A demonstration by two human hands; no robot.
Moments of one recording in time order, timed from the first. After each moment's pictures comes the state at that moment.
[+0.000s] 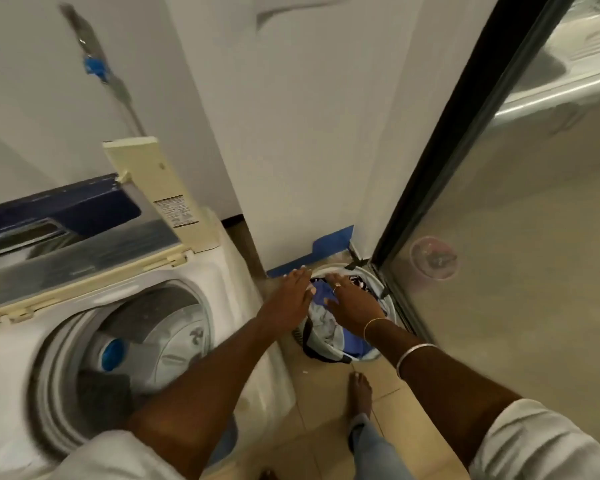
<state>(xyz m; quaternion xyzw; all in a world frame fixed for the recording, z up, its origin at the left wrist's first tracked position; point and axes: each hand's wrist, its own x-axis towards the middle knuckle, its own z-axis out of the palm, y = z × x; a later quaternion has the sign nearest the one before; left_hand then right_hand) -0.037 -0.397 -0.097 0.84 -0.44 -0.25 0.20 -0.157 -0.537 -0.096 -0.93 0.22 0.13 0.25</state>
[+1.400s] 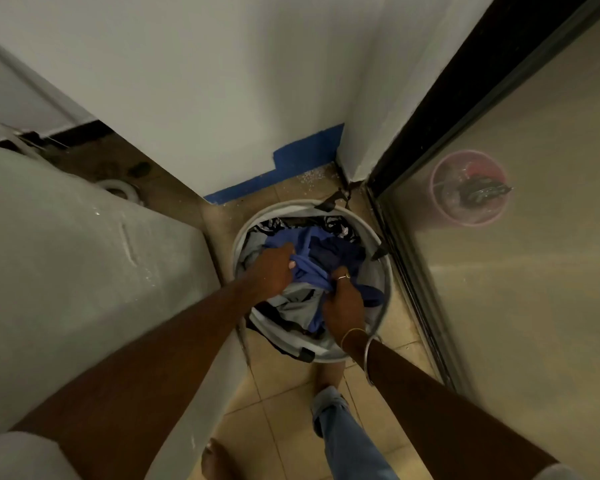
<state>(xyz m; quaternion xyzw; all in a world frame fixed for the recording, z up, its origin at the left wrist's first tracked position) 0.006 -0.566 -0.448 0.82 -0.35 -0.44 0.13 -0.161 -0.641 -0.445 -0.75 0.47 0.07 0.46</state>
